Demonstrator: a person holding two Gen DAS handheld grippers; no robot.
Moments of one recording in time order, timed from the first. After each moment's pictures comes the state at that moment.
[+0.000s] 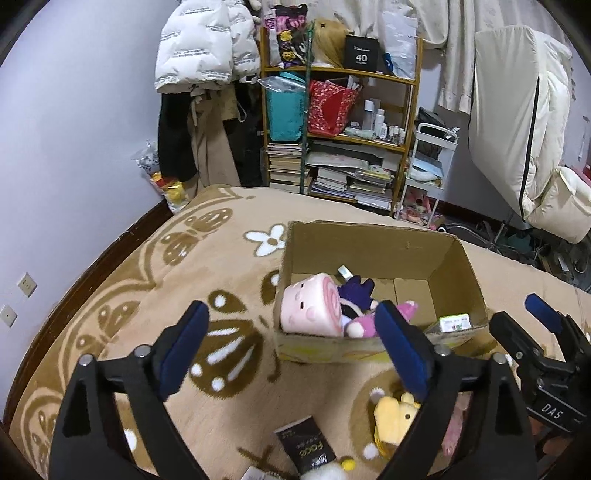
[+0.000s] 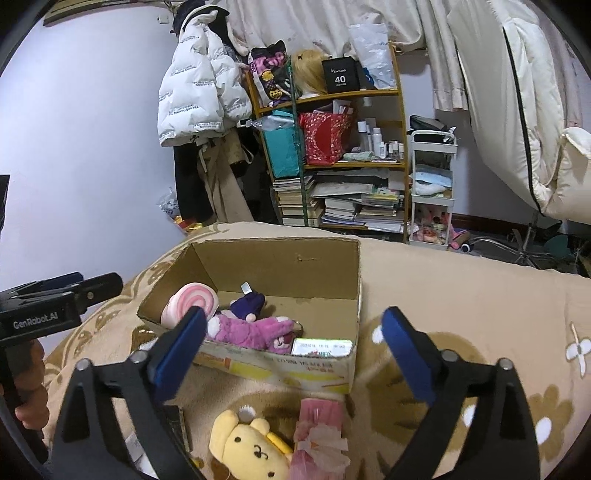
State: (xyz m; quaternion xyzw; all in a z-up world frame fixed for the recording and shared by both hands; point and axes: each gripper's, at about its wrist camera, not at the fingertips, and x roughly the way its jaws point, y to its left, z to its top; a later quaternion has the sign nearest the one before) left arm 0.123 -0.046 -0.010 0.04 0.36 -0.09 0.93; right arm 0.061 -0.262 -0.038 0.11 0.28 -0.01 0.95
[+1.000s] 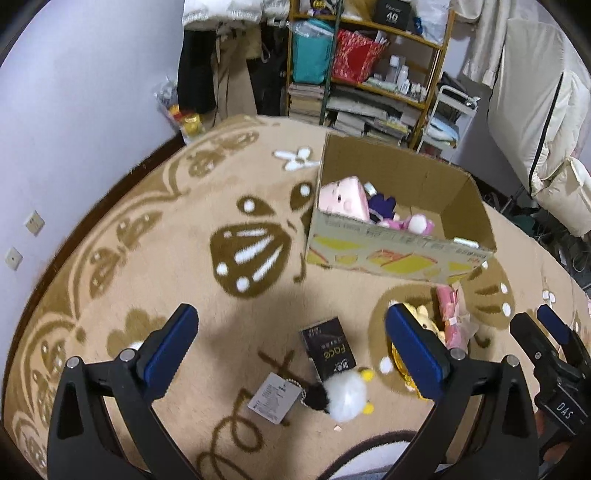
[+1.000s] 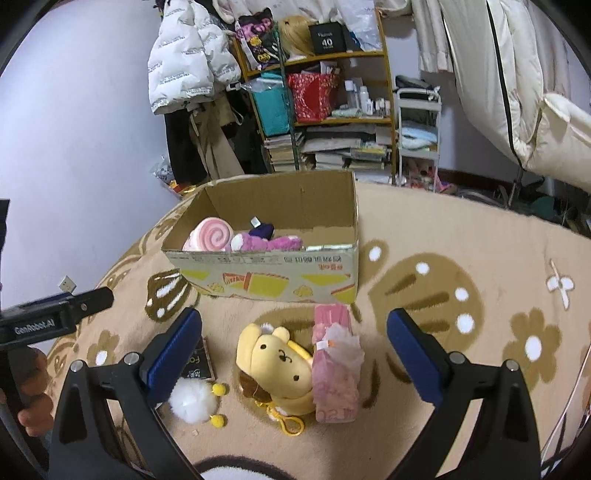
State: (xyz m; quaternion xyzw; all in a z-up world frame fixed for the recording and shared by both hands) left arm 0.077 0.001 -0.039 0.00 0.48 -0.06 0.88; right arm 0.002 -0.242 -0.048 0.13 0.37 -0.02 0.92
